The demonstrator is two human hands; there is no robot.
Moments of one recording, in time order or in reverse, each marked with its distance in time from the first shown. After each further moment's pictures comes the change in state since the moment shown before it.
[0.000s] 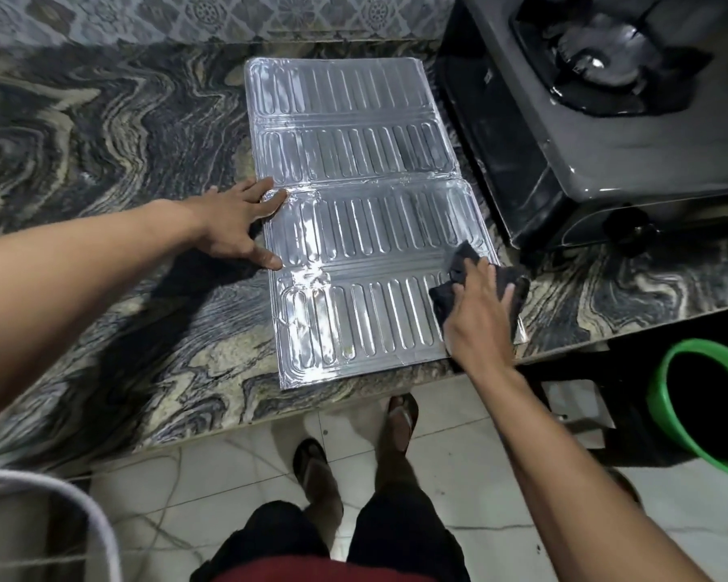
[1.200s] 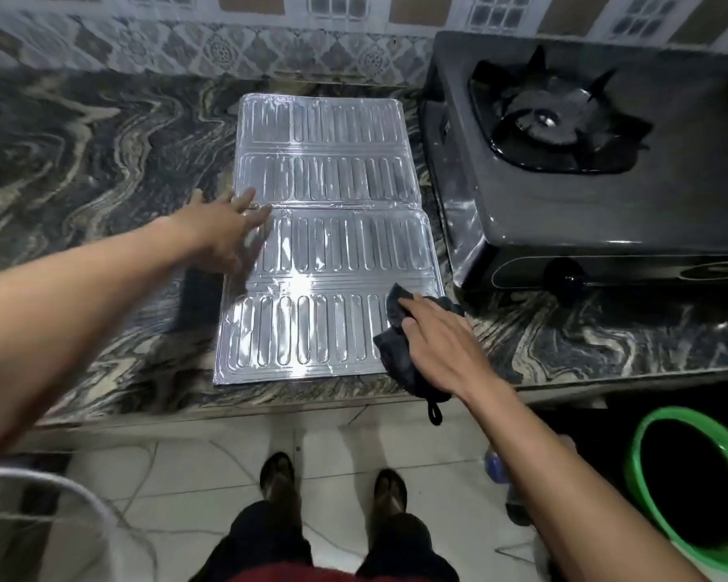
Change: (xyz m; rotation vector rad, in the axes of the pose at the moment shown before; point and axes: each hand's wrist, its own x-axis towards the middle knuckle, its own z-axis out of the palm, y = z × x) left_hand -0.013 0.075 -0.025 0.118 0.058 -0.262; right_hand 0.027 0.047 -0.067 0.025 -0.435 -0.361
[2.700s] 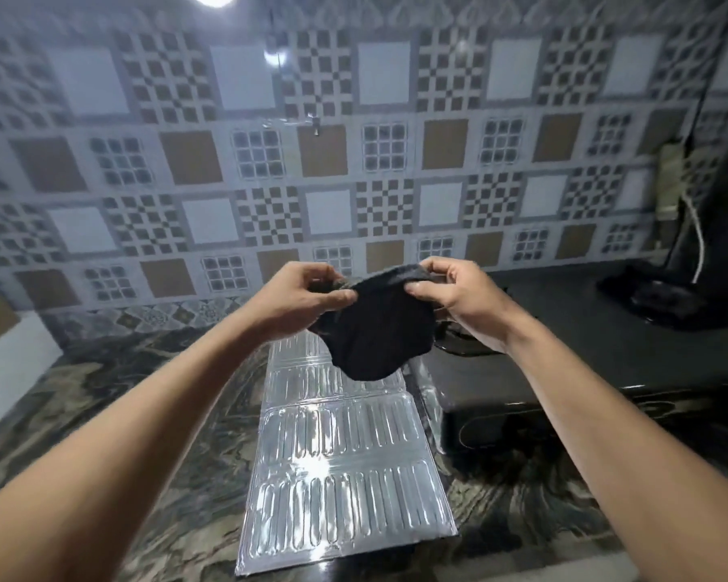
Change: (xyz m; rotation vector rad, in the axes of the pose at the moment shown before) left_hand -0.169 0.101 -0.231 -1.143 0.640 0.348; right_hand -0.020 -0.086 -0.274 0.917 0.221 -0.451
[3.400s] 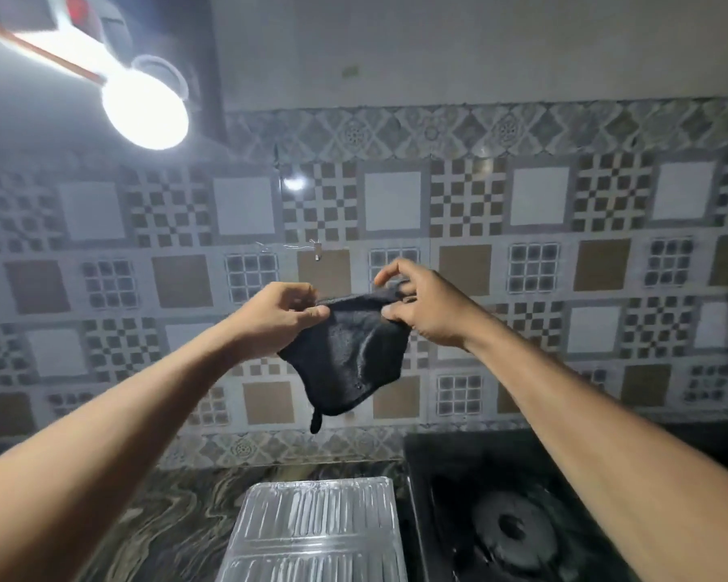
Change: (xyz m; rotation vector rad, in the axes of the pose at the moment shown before) left_hand 0.209 0.025 -0.074 0.235 0.206 0.077; right_hand 0.231 -0.060 -0.073 -0.418 -0.061 -0.285
